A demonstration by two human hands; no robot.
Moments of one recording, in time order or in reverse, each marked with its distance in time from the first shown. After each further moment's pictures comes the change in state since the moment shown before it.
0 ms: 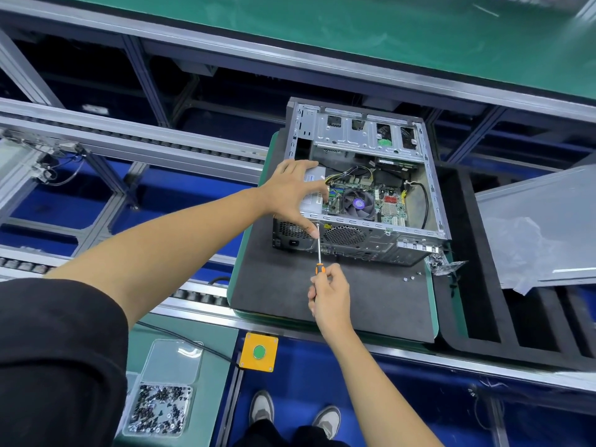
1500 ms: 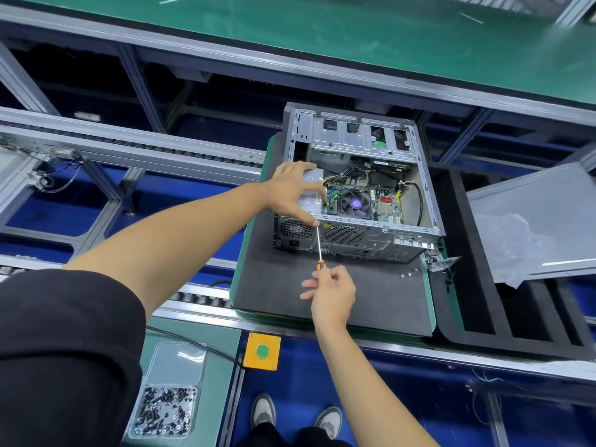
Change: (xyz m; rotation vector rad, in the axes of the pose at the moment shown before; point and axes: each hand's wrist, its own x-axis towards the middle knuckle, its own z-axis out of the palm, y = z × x) left_hand -0.001 -0.002 -0.014 -0.142 -0.132 -0.025; right_hand -0.018 -0.009 0.014 -0.072 0.319 -0.004
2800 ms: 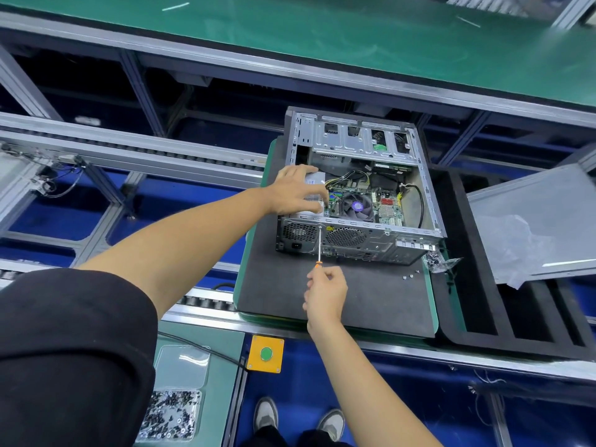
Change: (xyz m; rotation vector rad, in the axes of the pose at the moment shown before) left_hand 0.000 0.003 0.000 -0.106 0.028 -0.052; right_hand -0.005 -0.013 0.022 0.188 -0.022 0.225
